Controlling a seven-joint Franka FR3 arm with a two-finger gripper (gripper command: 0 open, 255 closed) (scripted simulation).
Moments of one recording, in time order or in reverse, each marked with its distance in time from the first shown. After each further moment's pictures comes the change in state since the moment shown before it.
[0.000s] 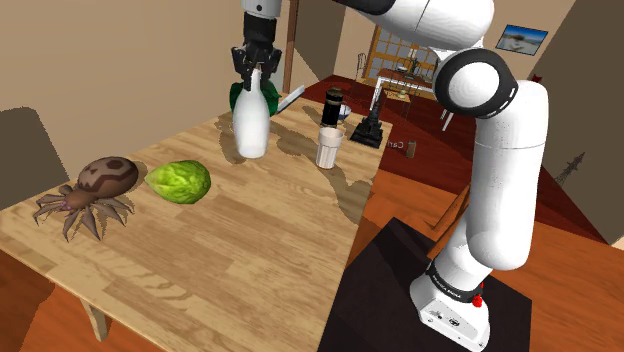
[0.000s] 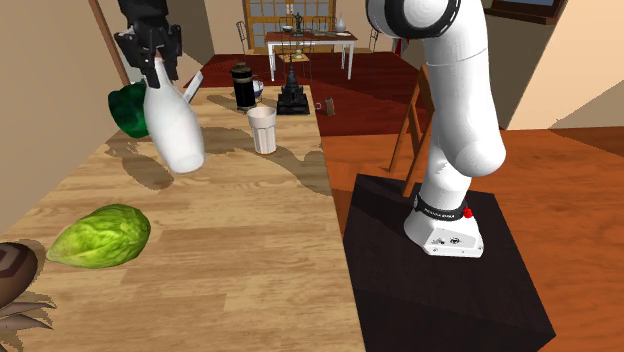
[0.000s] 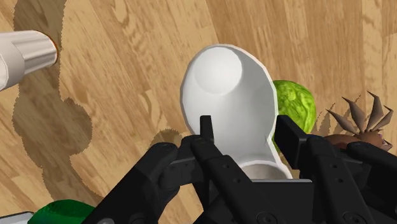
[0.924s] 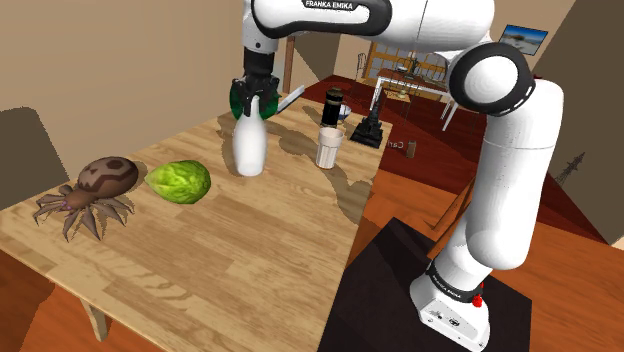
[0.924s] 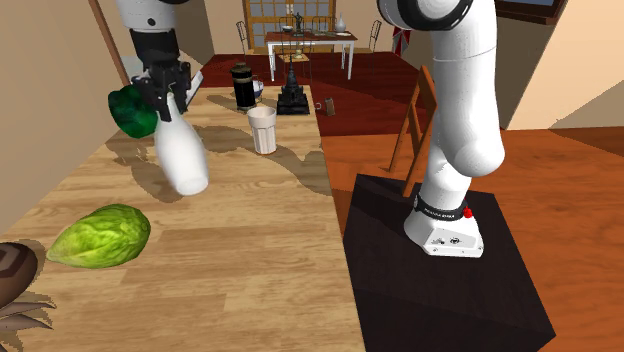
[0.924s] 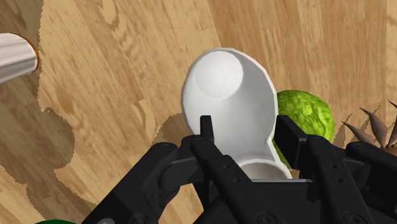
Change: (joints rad) arm -0.023 -0.075 -0.001 -0.300 0.015 0.226 0.002
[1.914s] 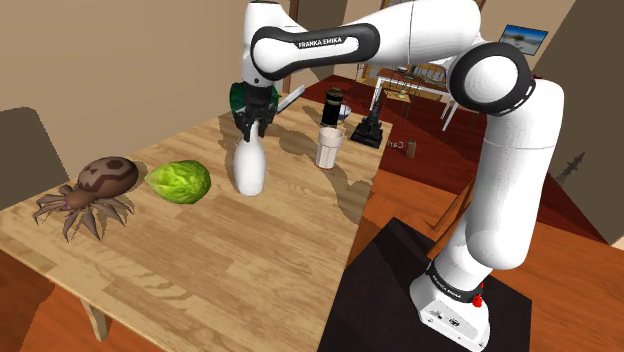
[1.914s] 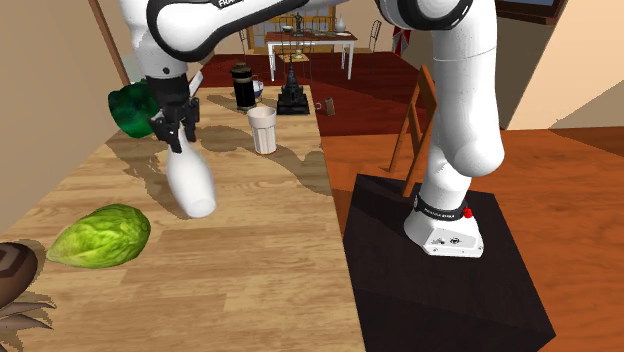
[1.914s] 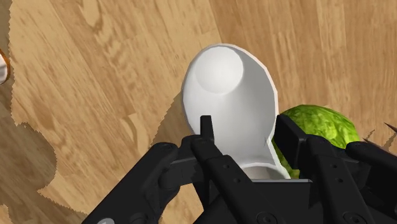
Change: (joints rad) arm -0.007 -0.003 -0.003 -0.208 -0.003 0.205 0.008
